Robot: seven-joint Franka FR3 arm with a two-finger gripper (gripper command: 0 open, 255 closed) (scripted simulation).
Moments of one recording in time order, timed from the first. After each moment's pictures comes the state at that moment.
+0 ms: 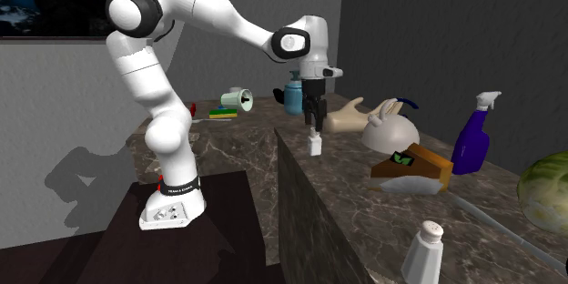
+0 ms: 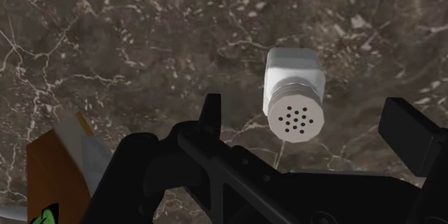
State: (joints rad) arm -0.06 -0.29 -0.14 -2.26 -0.17 1.98 -0.09
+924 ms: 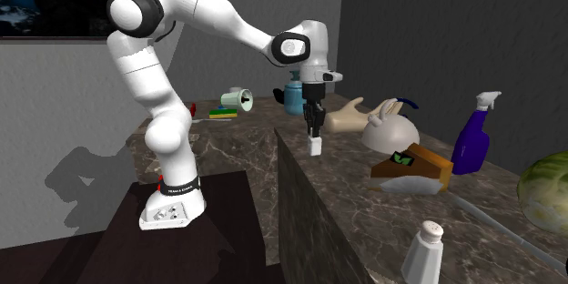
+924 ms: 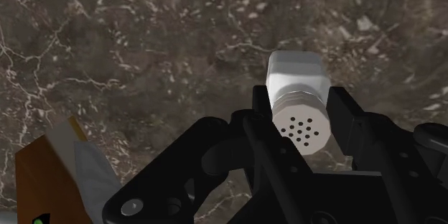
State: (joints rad) arm -0.06 -0.28 -0.14 -2.28 -0.17 2.01 -0.09
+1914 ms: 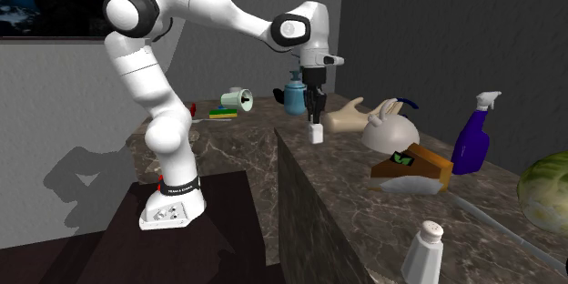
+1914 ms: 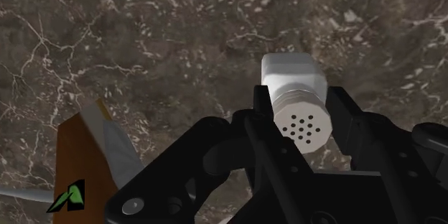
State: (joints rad) arm -0.06 -0.31 -0.13 -2.18 -0.16 1.89 -0.10
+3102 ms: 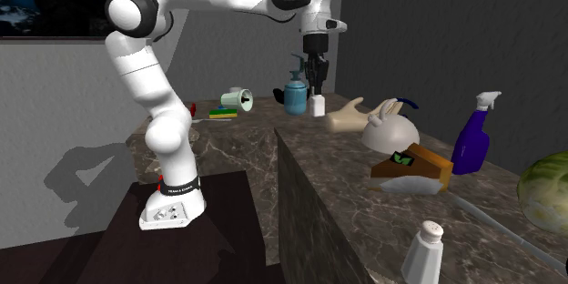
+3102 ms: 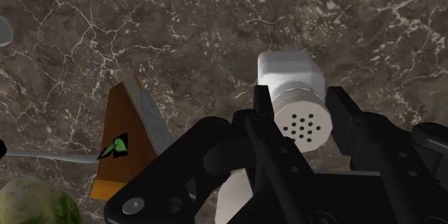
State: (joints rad) arm -0.05 -0.30 -0.12 -1.93 -0.15 1.65 -0.13
